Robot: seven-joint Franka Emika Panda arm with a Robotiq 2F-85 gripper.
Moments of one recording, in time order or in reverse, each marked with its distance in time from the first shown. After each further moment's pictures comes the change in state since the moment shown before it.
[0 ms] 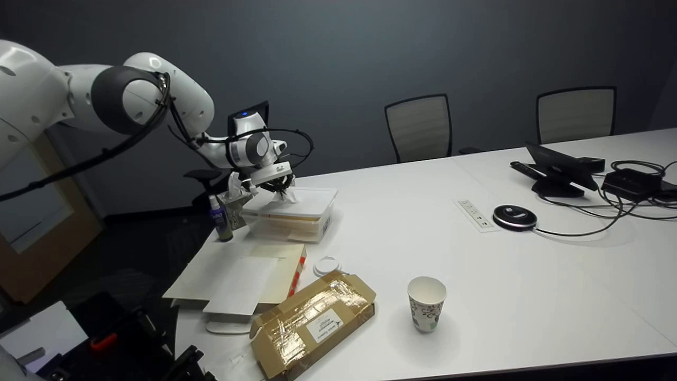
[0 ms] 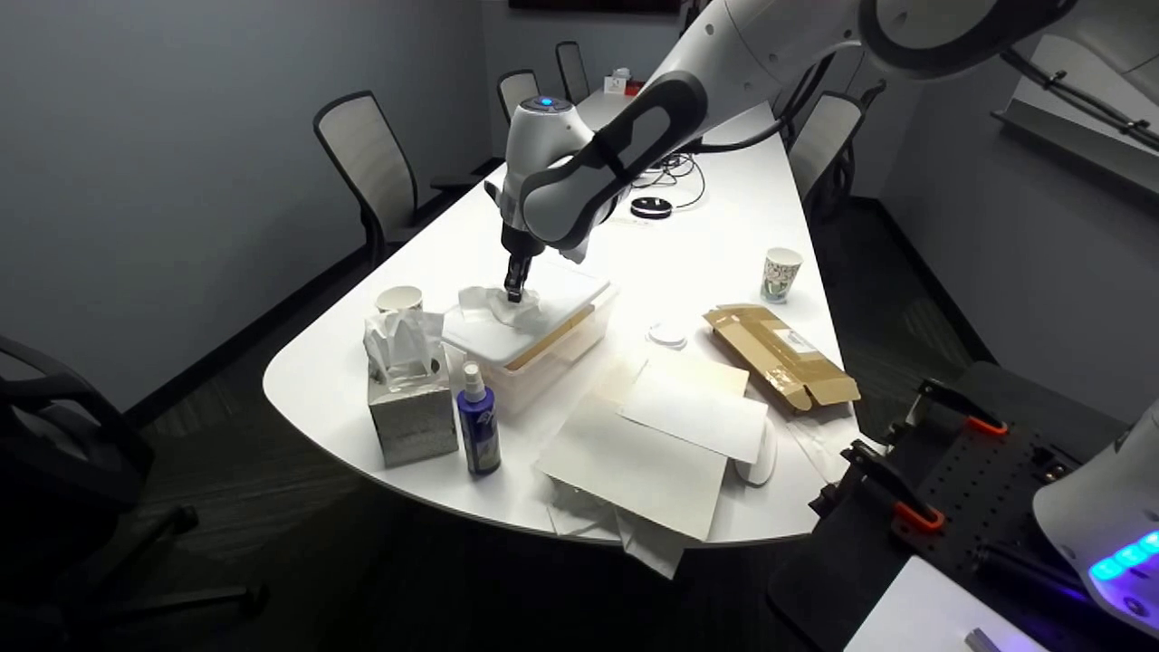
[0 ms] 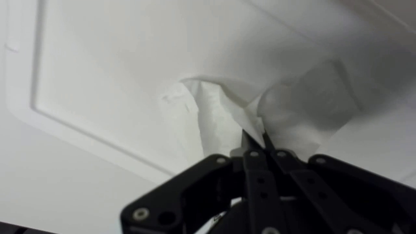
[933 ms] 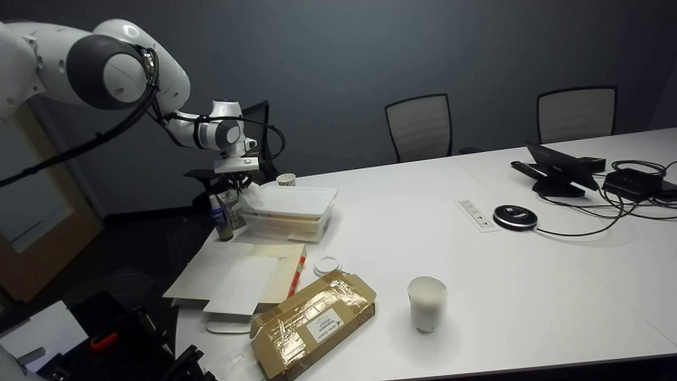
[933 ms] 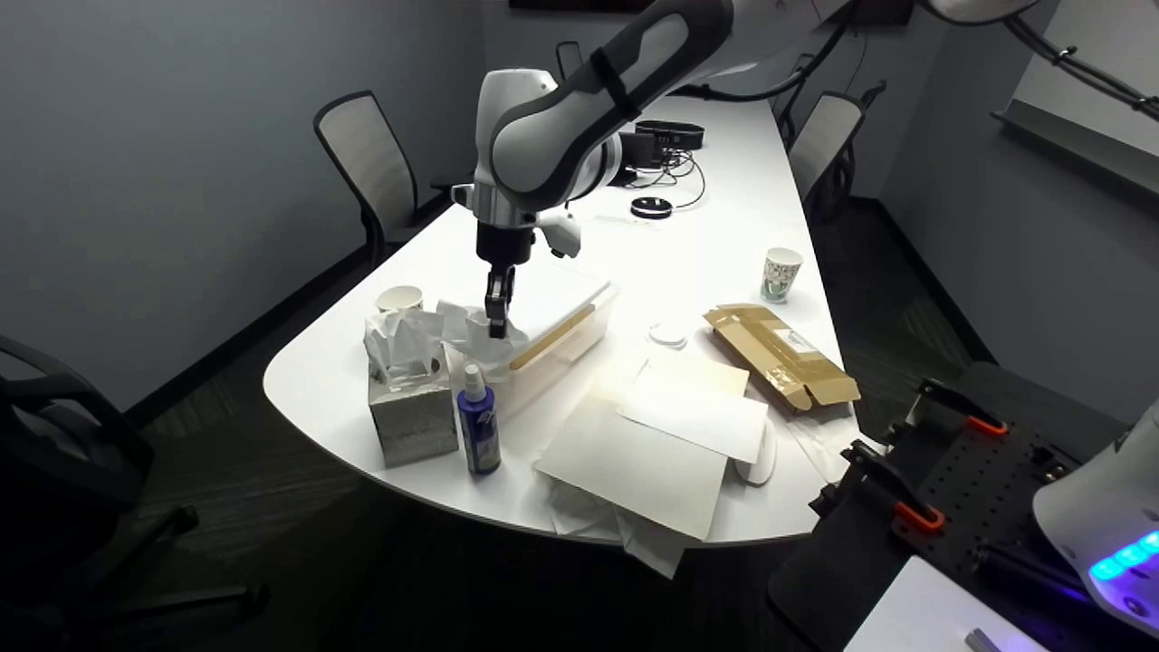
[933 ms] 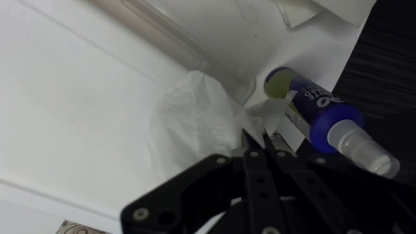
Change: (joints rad) arm -0.057 -0.158 0.231 -0.180 0.110 -0.225 -0.096
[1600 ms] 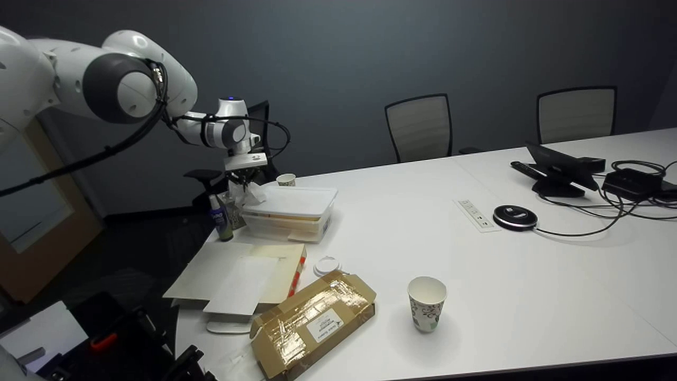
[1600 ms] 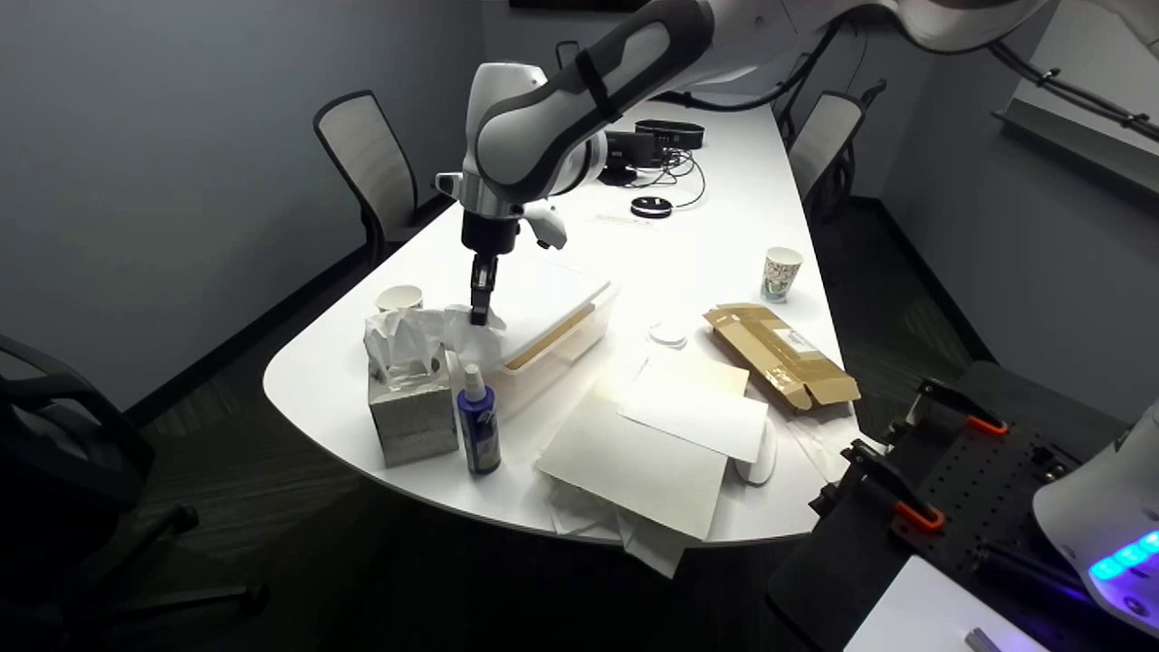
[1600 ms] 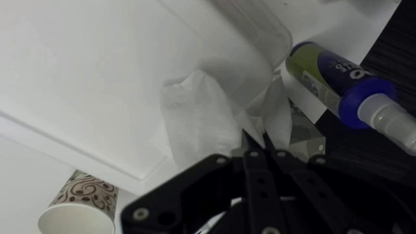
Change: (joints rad) arm 0.003 0.078 0.005 0.138 0.003 0.000 -0.122
